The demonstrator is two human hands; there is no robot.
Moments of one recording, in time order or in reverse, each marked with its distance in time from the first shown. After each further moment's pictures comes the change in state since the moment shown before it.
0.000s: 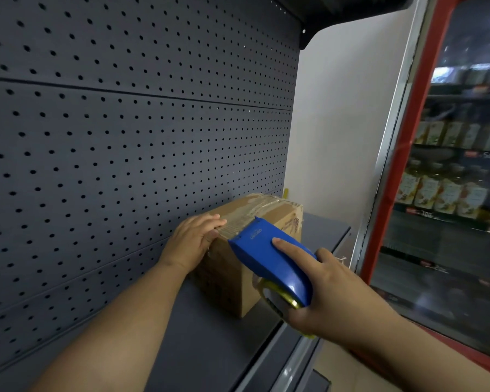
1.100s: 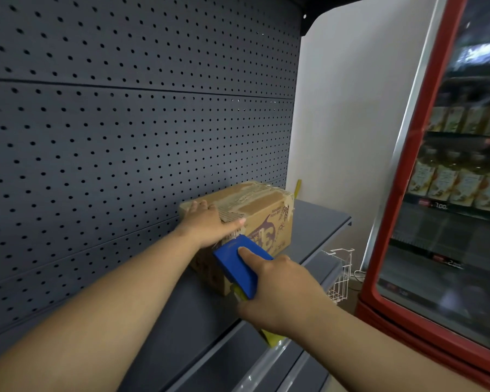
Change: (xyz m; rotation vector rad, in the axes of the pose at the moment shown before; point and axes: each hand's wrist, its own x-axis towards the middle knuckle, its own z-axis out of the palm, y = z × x) left_hand 0.008 0.094 -0.007 0.326 -0.384 -0.420; right_hand -0.007 -0.011 0.003 -0.019 -0.153 0.044
